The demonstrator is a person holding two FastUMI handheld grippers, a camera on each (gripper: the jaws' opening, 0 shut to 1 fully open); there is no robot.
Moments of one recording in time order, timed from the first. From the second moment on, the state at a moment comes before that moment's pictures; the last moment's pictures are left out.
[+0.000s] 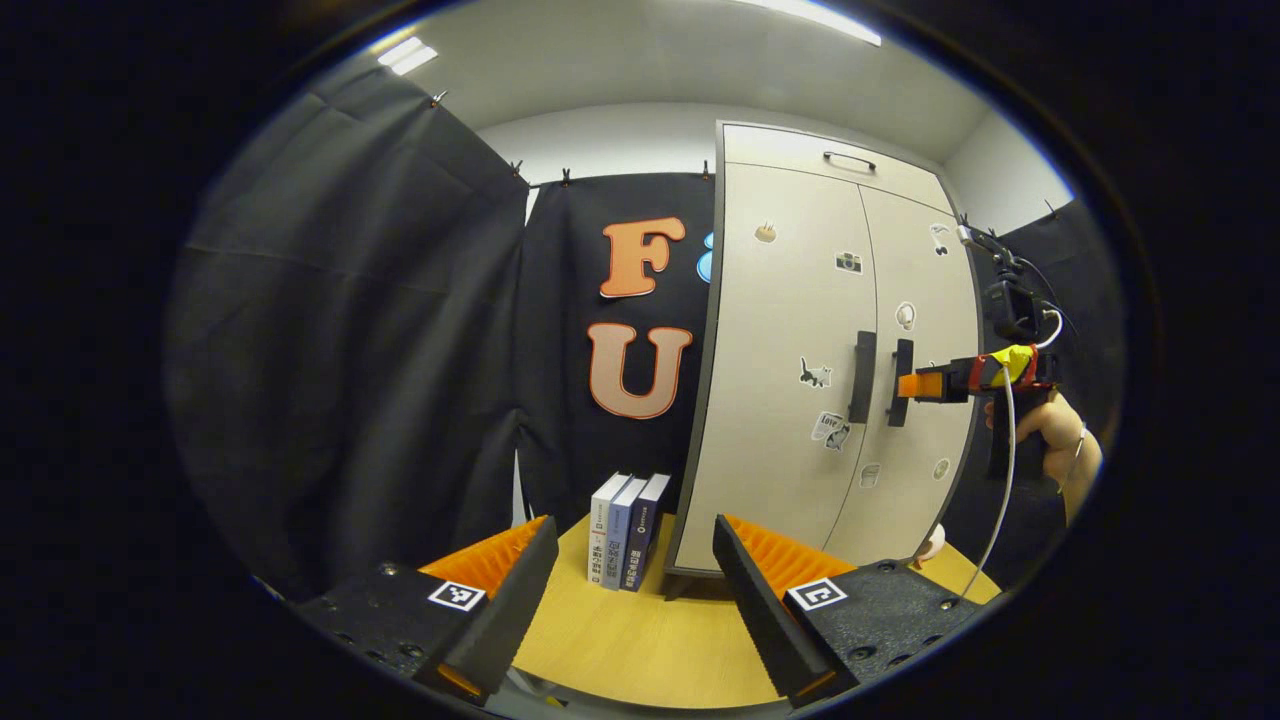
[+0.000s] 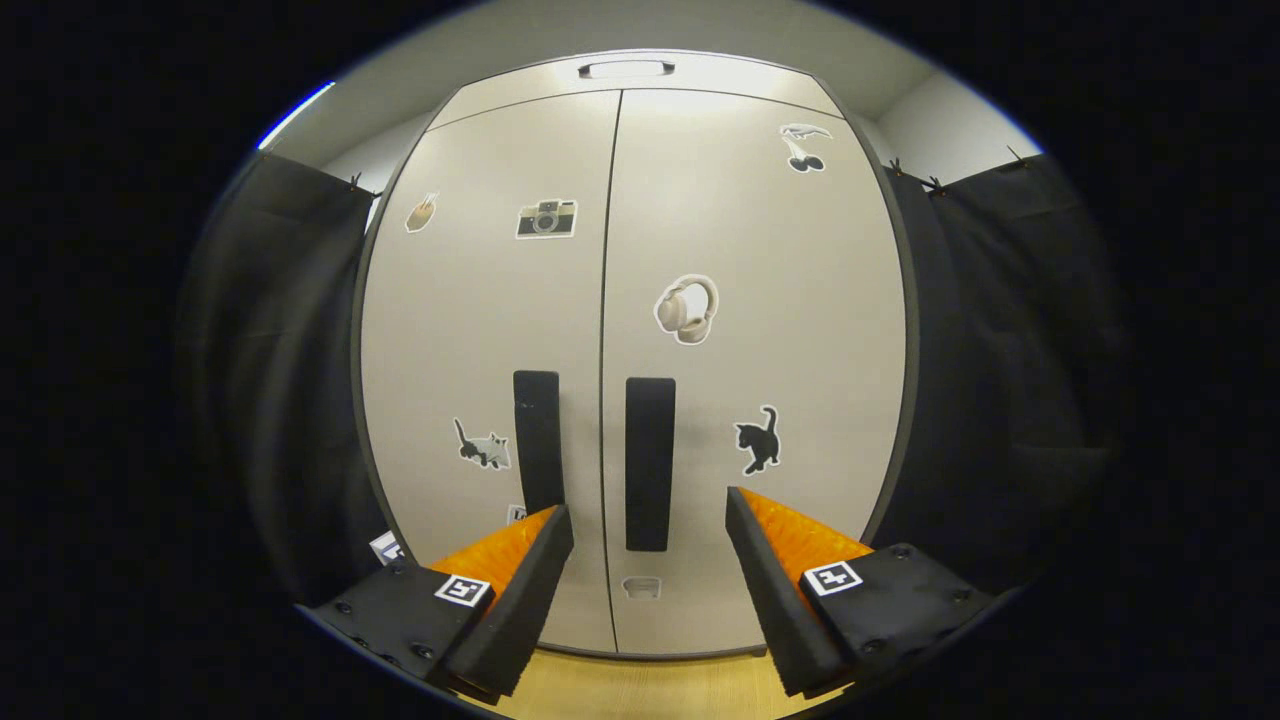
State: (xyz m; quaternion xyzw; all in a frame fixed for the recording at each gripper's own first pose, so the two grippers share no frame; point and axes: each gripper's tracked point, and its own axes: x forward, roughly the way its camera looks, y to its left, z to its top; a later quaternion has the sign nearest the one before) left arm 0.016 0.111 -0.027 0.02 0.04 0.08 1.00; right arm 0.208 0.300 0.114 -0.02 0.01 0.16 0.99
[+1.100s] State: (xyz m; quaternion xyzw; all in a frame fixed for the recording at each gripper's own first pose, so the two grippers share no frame) left arm 0.019 0.127 -0.027 0.02 0.06 0.09 0.99; right arm 0.261 0.320 0.096 0.02 0.07 0.14 0.99
